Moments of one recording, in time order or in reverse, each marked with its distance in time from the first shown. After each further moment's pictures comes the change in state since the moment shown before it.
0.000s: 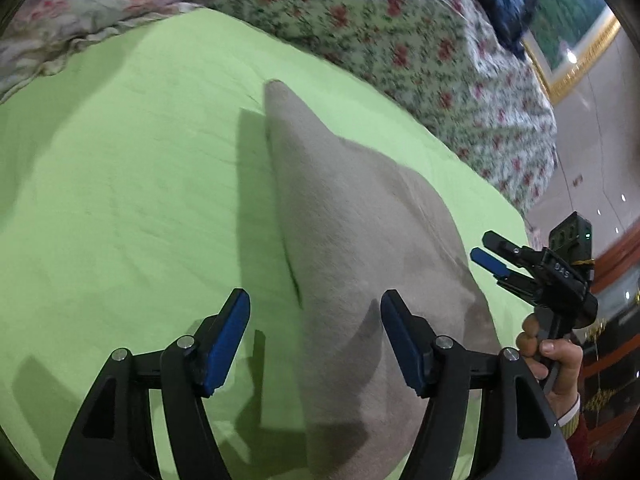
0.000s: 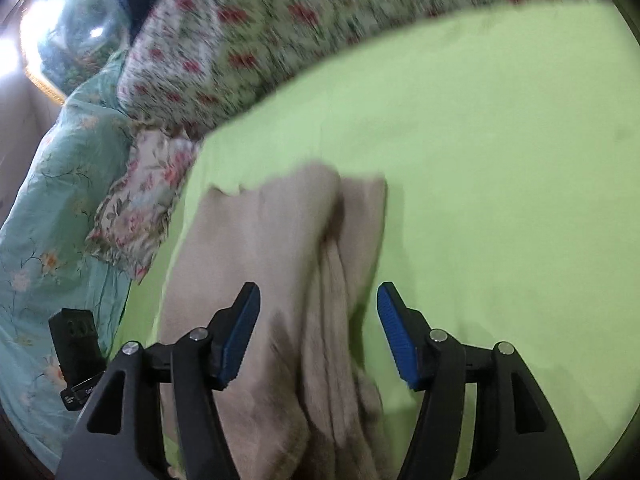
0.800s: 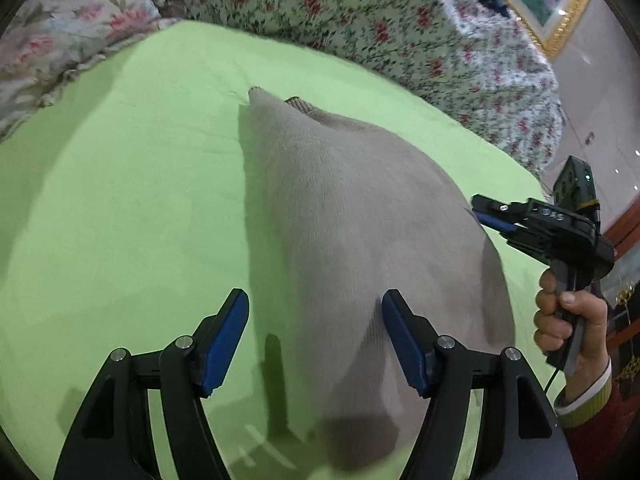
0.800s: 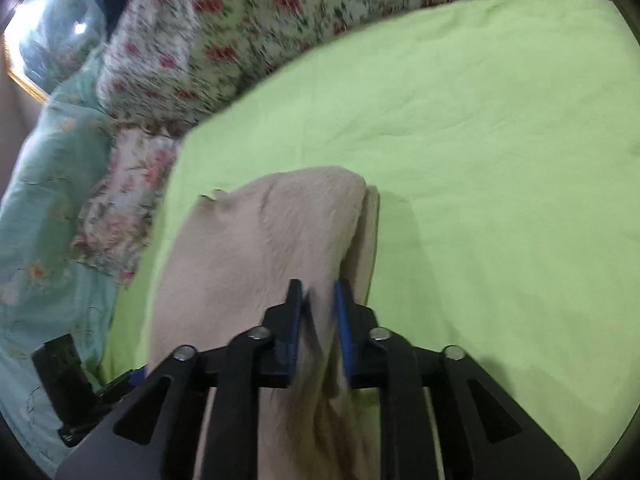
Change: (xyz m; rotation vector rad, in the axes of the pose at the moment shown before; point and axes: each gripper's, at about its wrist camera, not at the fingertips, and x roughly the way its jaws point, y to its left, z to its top) left arm -0.016 -0.034 -0.034 0.145 0.021 0.090; right arm -0.002 -0.009 -0.005 0.058 0.021 -0.032
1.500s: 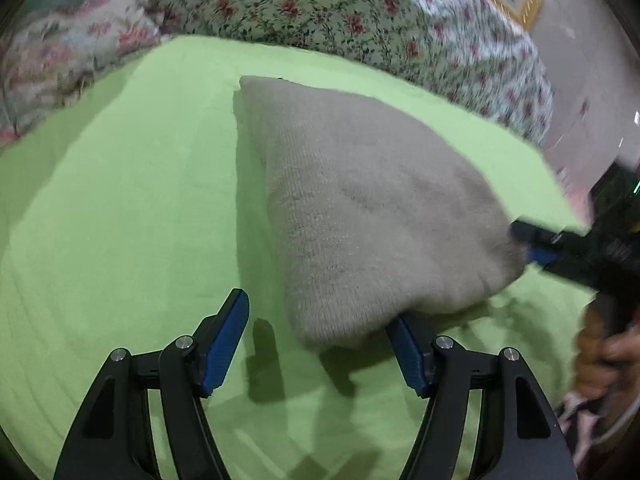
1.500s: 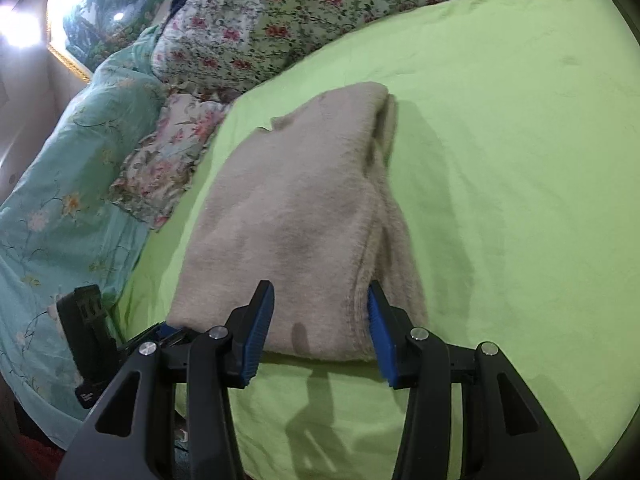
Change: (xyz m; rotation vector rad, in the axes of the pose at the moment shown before) left arm 0.005 -0.040 -0.078 0.129 -0.058 0.131; right arm -0.047 0.021 -0.121 -0.060 -0.002 0.097
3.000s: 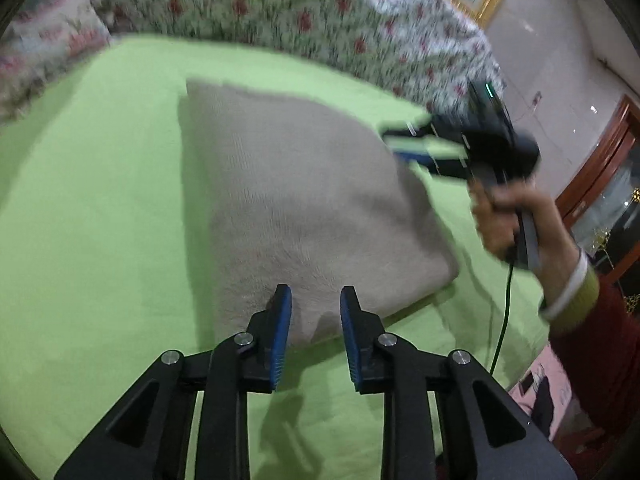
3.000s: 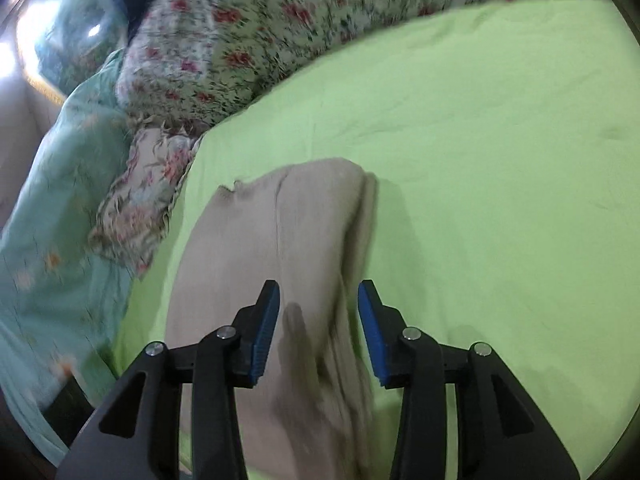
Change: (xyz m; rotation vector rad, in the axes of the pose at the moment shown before) left arm -0.003 0.011 0.016 0.012 0.051 -0.266; right arm 0.064 -0.047 0.137 0.078 0.066 -0.047
